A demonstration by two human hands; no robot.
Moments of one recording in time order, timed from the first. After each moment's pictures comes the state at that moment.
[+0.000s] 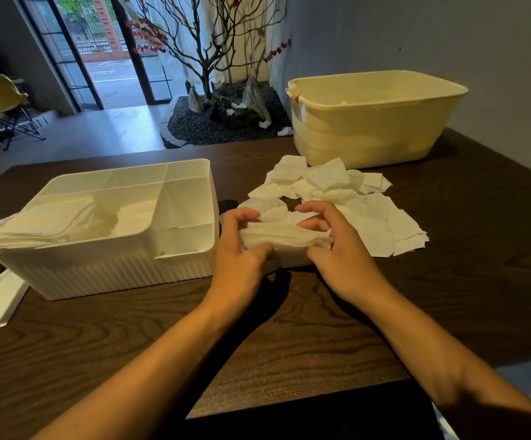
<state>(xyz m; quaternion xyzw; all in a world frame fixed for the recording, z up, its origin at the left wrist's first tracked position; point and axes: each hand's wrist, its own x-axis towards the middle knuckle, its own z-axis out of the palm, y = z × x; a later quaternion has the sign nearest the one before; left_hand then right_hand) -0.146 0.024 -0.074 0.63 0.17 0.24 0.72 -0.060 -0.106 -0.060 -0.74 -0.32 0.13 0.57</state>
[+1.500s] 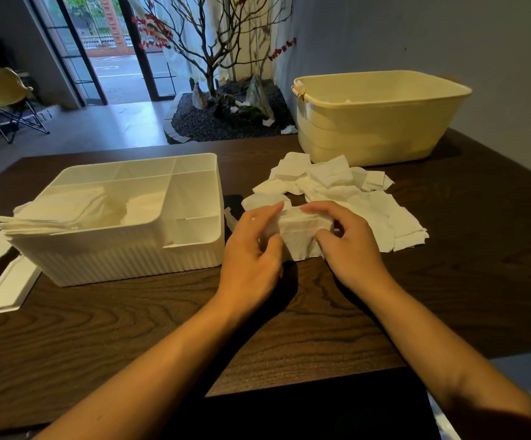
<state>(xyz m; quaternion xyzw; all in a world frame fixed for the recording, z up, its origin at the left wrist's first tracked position) -0.148 0.024 -0.080 0.82 0.11 0.32 0.47 -0.053 -0.104 -0.067 -0.74 -0.31 0.05 0.59</state>
